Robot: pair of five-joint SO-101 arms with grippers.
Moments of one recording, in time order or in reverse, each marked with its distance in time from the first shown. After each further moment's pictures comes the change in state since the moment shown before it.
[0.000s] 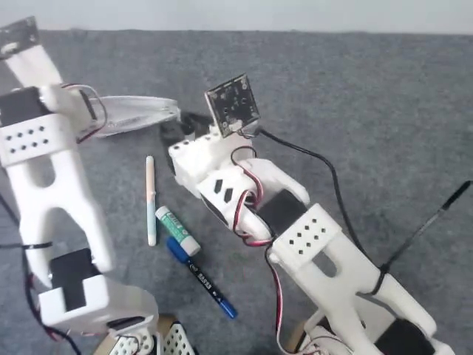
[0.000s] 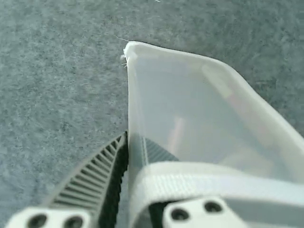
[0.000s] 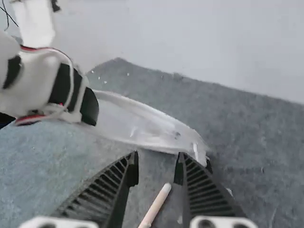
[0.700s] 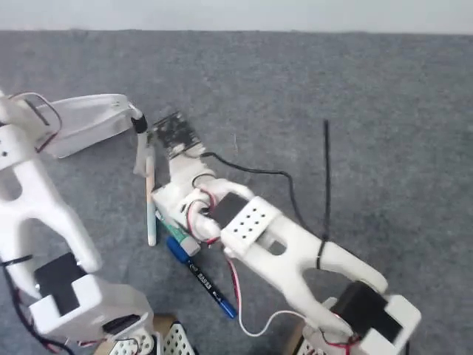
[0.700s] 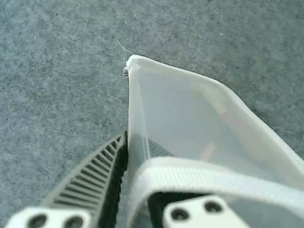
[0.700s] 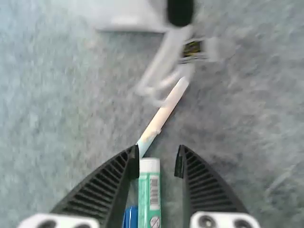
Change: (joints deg) left arm -11.3 0.0 -1.6 0.0 4.1; right arm -7.9 23.0 0.0 1.6 1.1
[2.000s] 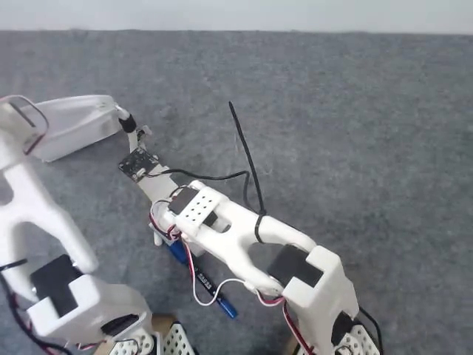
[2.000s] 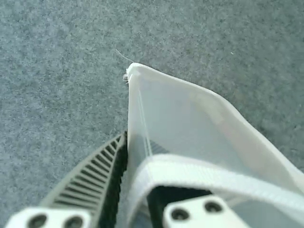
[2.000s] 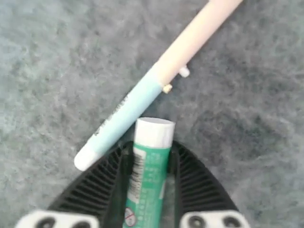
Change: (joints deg) left arm -3.1 0.0 0.1 -2.8 0.0; right arm -2.4 29.6 -22.1 17.8 9.5
